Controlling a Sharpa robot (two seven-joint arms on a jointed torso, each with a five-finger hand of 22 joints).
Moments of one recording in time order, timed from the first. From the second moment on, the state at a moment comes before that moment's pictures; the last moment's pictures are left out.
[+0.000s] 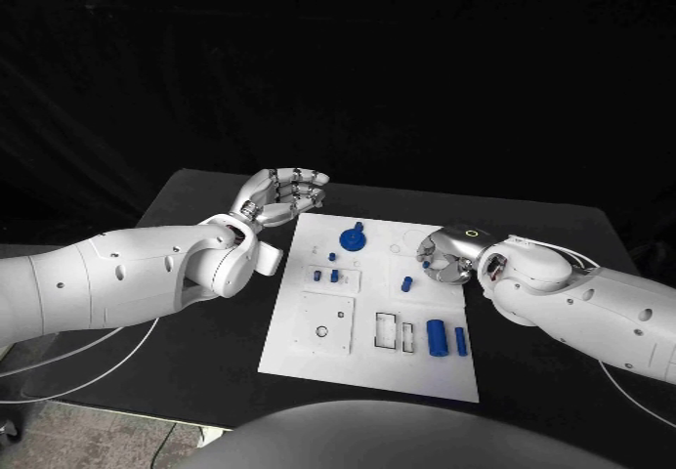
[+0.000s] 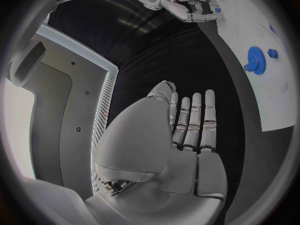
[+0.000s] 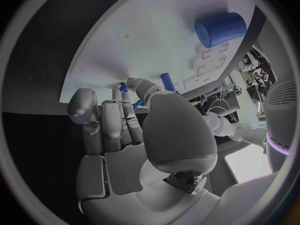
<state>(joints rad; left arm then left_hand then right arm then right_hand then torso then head) 1.14 -0.88 -0.20 1.47 -0.18 -0.40 0.65 1.60 -0.03 0.10 0.27 0.62 0.81 0.14 0.20 0.41 0.49 0.13 0.59 0.40 0.53 0.13 0.67 0.31 0.15 0.63 0.23 0.25 1.14 1.06 -0.67 -0.11 1.30 -1.69 -0.23 -0.08 1.33 -0.11 0.39 0.01 0.44 0.91 0.14 0.21 0.34 0.86 0.09 0.40 0.47 1.40 0.00 1.25 1.25 0.12 1.32 0.11 1.02 1.31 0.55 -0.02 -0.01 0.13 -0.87</state>
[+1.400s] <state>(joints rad) 1.13 -0.85 -0.20 1.44 -0.19 -0.38 0.61 1.63 -0.01 0.09 0.27 0.62 0.80 0.14 0.22 0.40 0.49 0.14 0.60 0.38 0.53 0.13 0.67 0.30 0.15 0.64 0.23 0.25 1.16 1.14 -0.79 -0.10 1.50 -1.64 -0.37 -0.04 1.40 -0.07 0.38 -0.03 0.43 0.99 0.12 0.30 0.48 0.98 0.06 0.41 0.43 1.41 -0.01 1.28 1.25 0.11 1.35 0.09 1.07 1.31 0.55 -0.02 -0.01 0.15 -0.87</state>
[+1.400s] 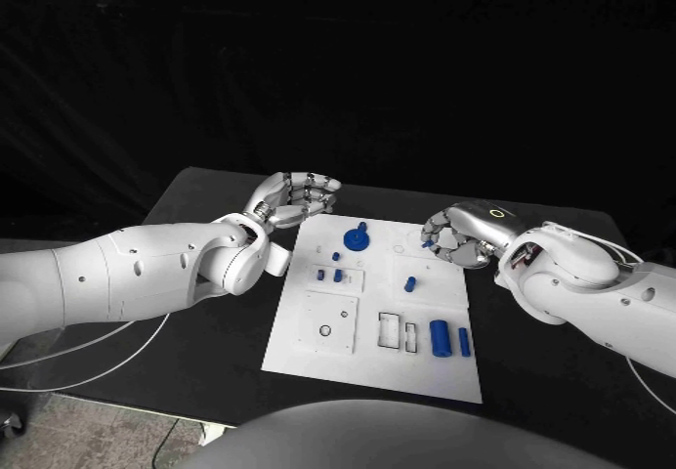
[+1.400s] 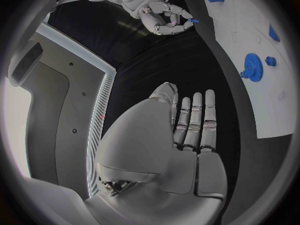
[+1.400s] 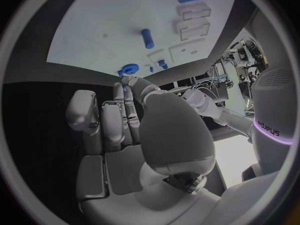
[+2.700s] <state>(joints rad) 1.12 -0.82 -0.20 1.41 -0.19 -0.36 0.60 1.63 0.00 0.09 0.27 0.62 0.80 0.14 0.22 0.39 0.48 0.14 0.60 0.37 0.53 0.13 0.67 0.30 0.15 0.64 0.23 0.25 1.16 1.02 -0.53 -0.11 1.51 -1.73 -0.18 -0.12 1.39 -0.07 0.38 -0.02 0.45 0.98 0.13 0.26 0.46 0.99 0.07 0.39 0.41 1.41 -0.01 1.27 1.23 0.11 1.35 0.09 1.05 1.31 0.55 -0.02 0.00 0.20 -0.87</state>
